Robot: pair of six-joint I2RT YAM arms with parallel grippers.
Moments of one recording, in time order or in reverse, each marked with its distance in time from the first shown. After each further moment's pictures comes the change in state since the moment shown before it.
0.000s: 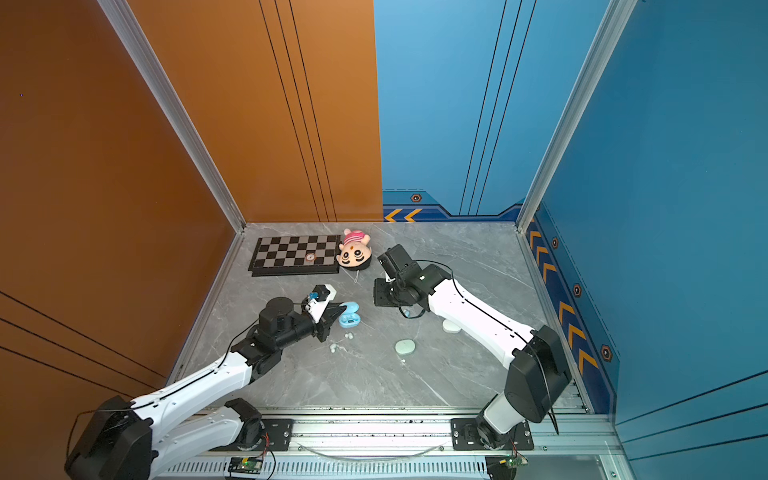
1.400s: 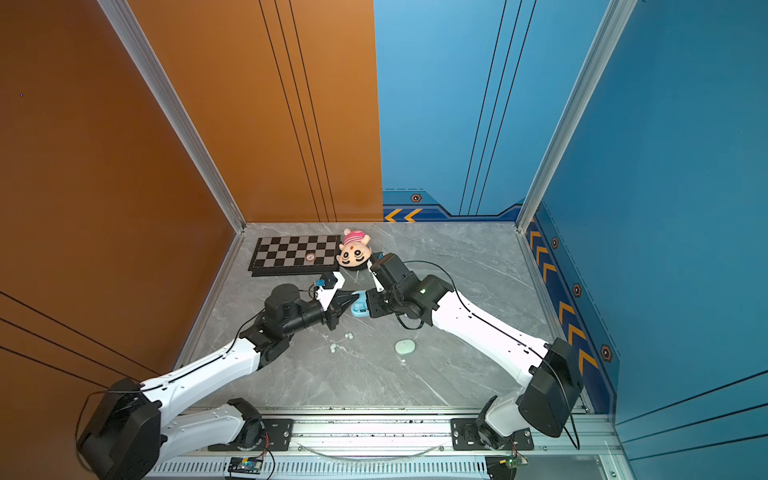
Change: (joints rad) left arm -0.027 0.082 0.123 0.060 0.099 -0.042; right arm 0.101 -0.065 -0.030 0.032 0.068 -0.162
